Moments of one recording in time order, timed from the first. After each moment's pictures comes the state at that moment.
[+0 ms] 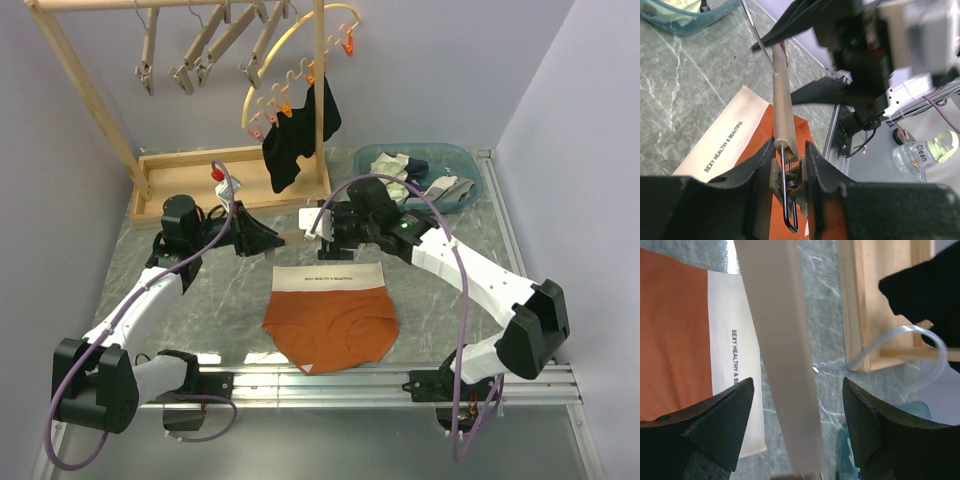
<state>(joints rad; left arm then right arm) -0.19 1.13 0.71 0.28 1.08 -0.51 0.71 1.41 1.24 -0.50 -0.34 -0.89</state>
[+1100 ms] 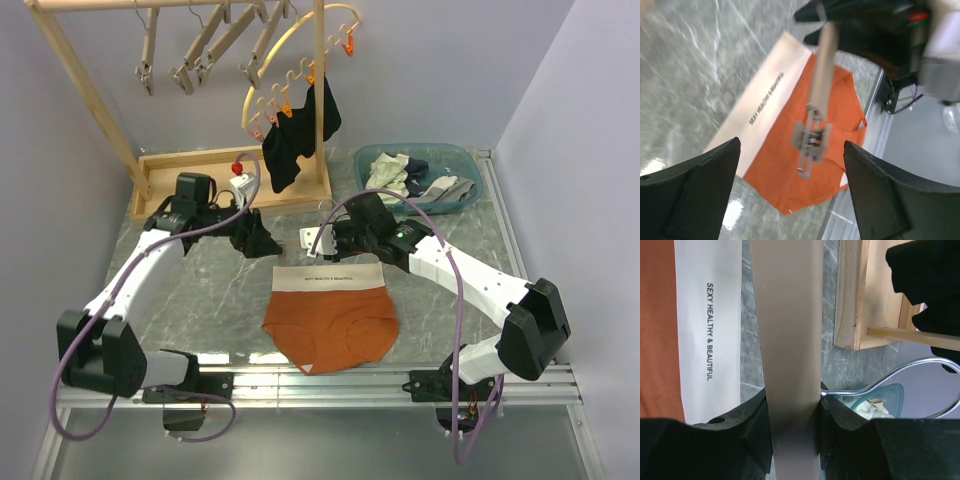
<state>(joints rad) -0.20 1.28 1.06 -0.50 0.97 0.11 0.74 1.42 1.14 -0.45 -0.17 -1.09</state>
